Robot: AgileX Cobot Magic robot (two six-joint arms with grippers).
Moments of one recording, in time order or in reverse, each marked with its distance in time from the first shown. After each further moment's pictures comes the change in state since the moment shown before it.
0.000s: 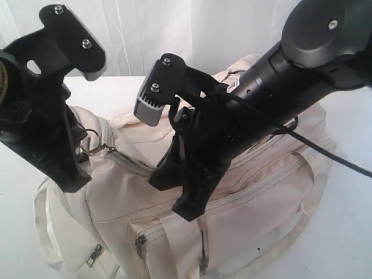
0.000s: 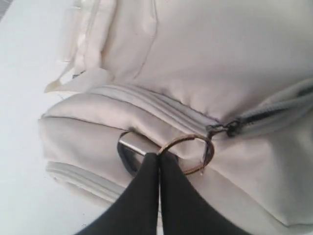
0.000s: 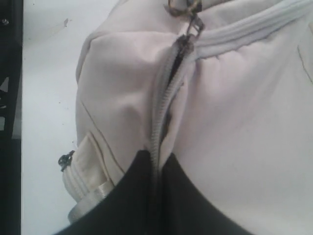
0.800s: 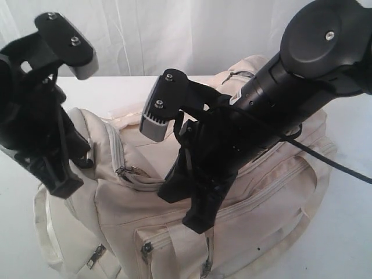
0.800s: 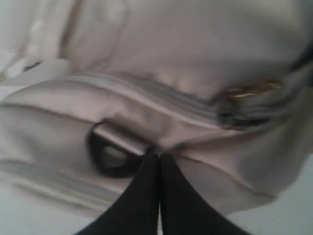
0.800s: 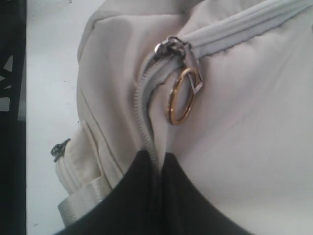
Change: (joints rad) left arm 0.141 0.001 -0.005 -0.325 -0.014 0.263; right arm 0.000 0.000 0.021 -0.021 0.021 0.004
